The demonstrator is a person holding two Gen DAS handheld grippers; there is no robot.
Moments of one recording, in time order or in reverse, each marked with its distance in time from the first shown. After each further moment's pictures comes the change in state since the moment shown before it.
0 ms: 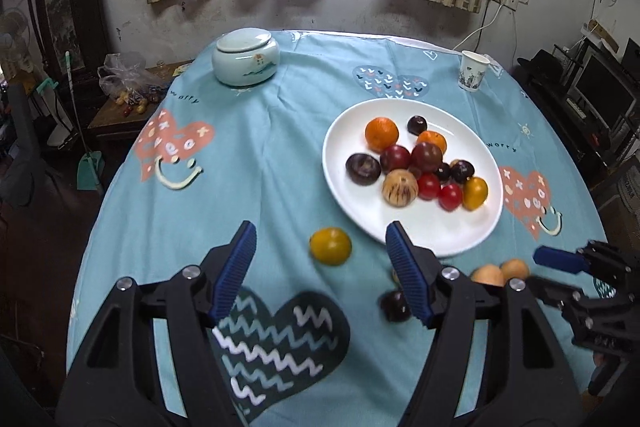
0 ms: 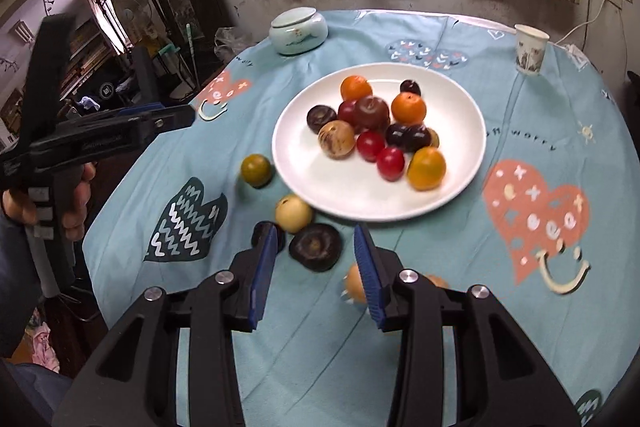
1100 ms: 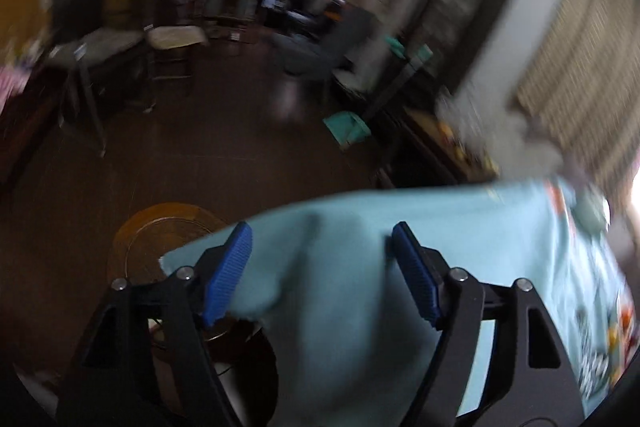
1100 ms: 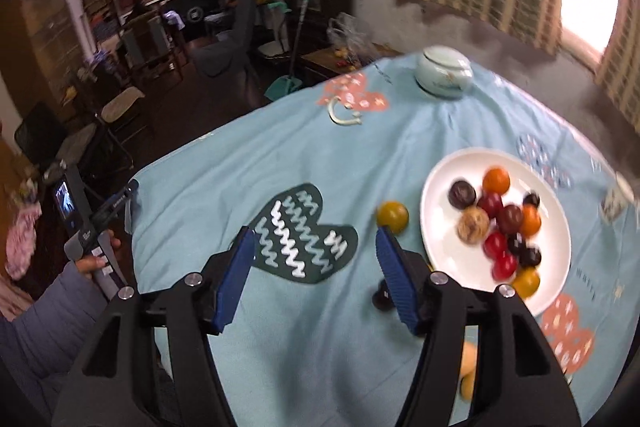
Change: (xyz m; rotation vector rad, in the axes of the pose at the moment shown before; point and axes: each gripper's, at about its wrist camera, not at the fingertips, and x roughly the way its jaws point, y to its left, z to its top) left arm -0.093 0.251 -0.316 -1.074 -0.420 0.738; right arm 0.008 0.154 0.035 -0.480 0.012 0.150
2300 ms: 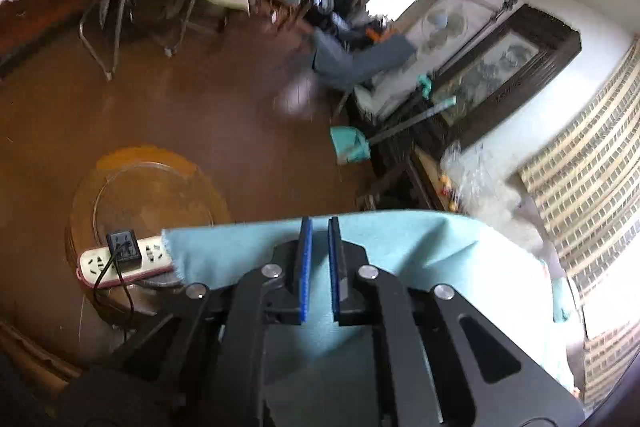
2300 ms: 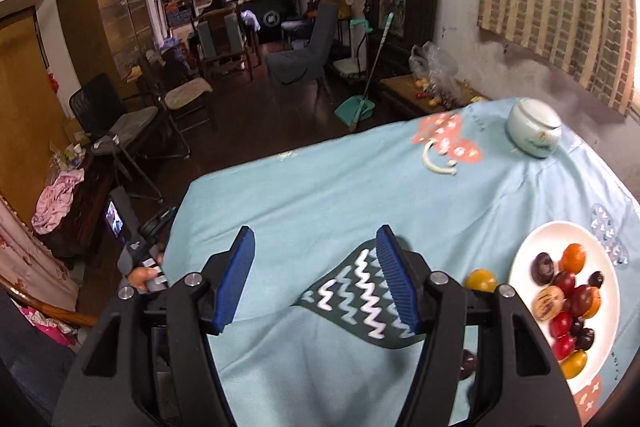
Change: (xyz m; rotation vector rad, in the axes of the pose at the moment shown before) left arm 0.030 0.063 -0.026 -0.266 0.027 -0.081; right arm 0.028 0.050 0.025 -0.156 -0.083 0.203
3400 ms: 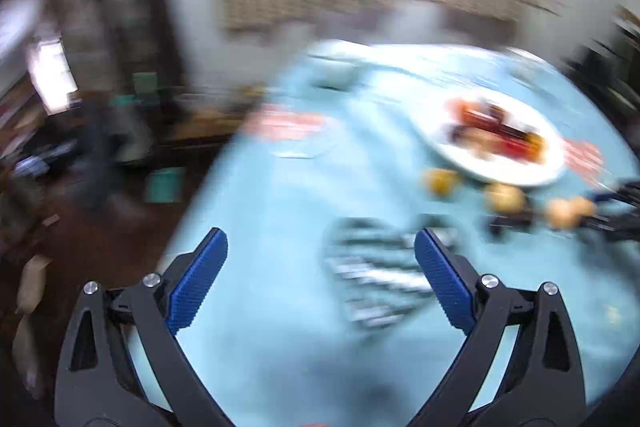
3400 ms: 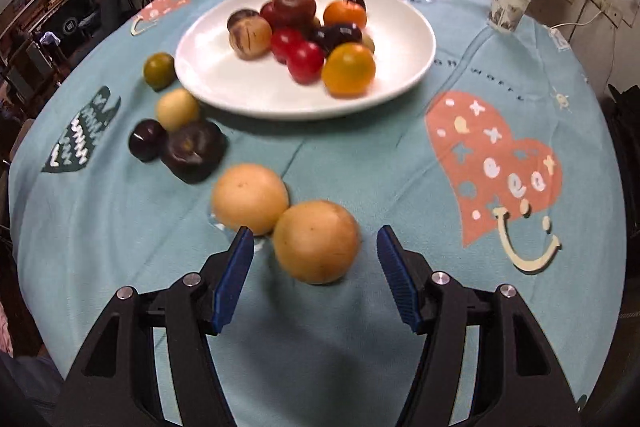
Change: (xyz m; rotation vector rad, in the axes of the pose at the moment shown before) left arm -0.141 -0.330 -0.133 1.370 0.335 -0.529; right arm -0.069 -0.160 -0.230 0.530 0.272 -0.496
